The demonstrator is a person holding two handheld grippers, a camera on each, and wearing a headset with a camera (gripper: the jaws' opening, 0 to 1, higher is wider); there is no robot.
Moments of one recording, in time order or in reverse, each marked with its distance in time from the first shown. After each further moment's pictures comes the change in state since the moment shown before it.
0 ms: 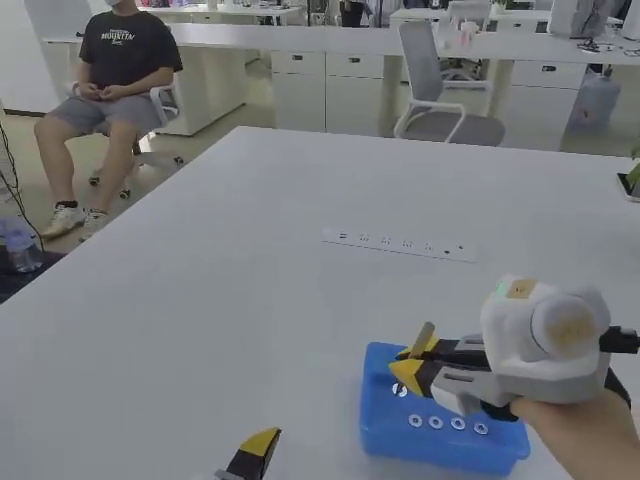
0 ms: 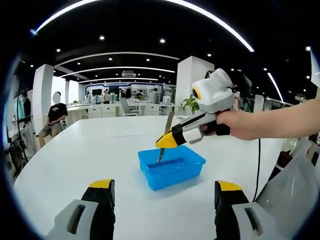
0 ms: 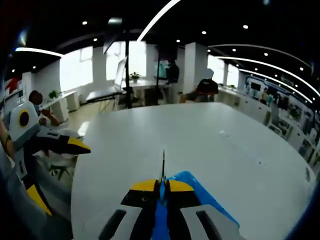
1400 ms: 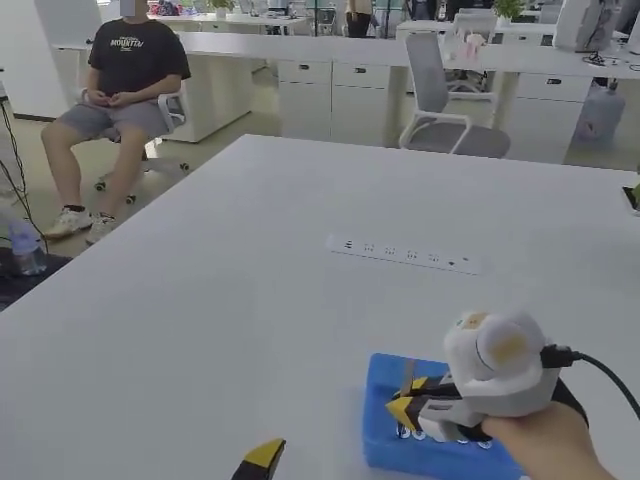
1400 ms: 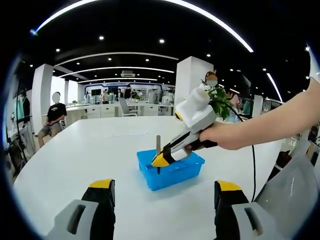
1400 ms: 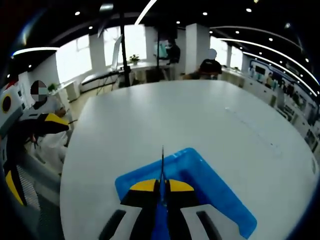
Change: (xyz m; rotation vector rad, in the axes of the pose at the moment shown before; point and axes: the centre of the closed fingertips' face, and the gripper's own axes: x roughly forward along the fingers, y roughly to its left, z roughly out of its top) left arm 0.001 0.000 -0.002 0.000 0.000 -0.007; right arm 0.037 -0.009 -0.047 0.056 0.149 0.034
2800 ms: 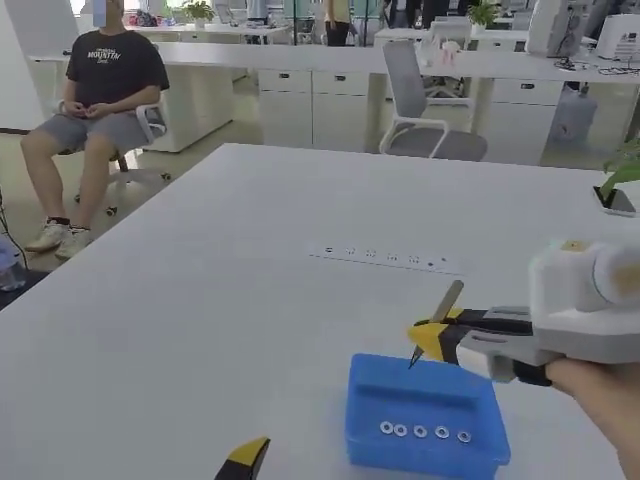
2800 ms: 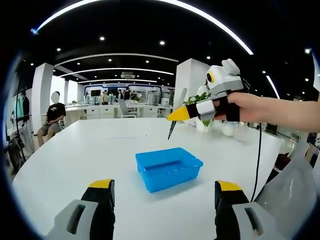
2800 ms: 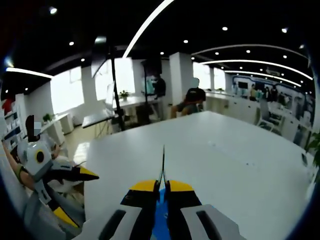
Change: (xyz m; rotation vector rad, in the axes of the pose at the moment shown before) left arm 0.000 -0.003 0.004 -0.012 -0.018 -0.011; right arm -0.112 0.002 0.074 0.078 -0.288 -0.069
